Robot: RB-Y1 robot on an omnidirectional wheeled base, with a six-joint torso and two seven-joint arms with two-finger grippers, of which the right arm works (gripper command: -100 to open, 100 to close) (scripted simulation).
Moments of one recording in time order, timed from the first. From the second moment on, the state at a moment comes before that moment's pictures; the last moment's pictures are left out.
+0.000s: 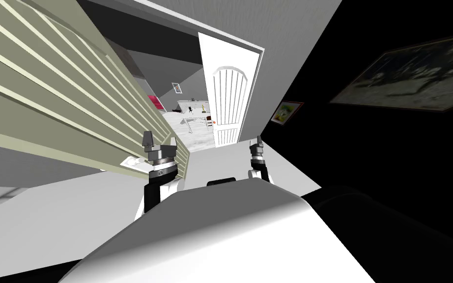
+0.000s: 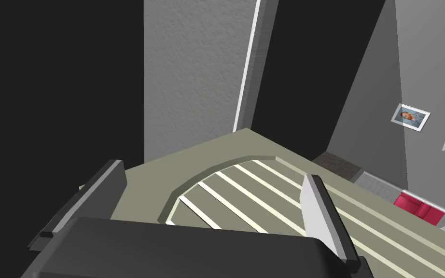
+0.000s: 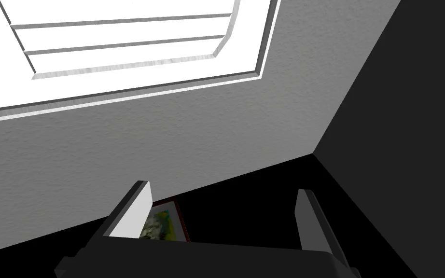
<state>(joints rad) 0.55 0.04 0.00 -2.21 -0.01 -0.37 -0.05</state>
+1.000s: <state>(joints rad) 0.41 -0.03 -0.01 -1.98 -0.09 -0.38 -0.02</state>
